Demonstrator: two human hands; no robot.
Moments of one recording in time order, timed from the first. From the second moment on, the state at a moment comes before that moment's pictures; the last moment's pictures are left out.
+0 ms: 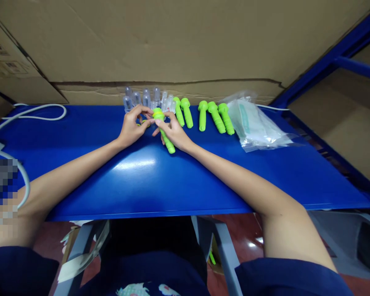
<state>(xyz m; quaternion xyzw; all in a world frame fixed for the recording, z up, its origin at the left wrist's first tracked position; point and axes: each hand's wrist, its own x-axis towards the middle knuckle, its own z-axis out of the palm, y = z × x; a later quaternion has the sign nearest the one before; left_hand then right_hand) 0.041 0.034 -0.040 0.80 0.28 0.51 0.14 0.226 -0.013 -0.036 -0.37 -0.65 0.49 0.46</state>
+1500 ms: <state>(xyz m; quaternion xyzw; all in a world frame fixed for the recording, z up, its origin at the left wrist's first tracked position) 0.041 0.037 -0.042 0.82 0.27 0.50 0.12 0.228 -0.015 -0.041 -0.33 -0.73 0.40 0.44</state>
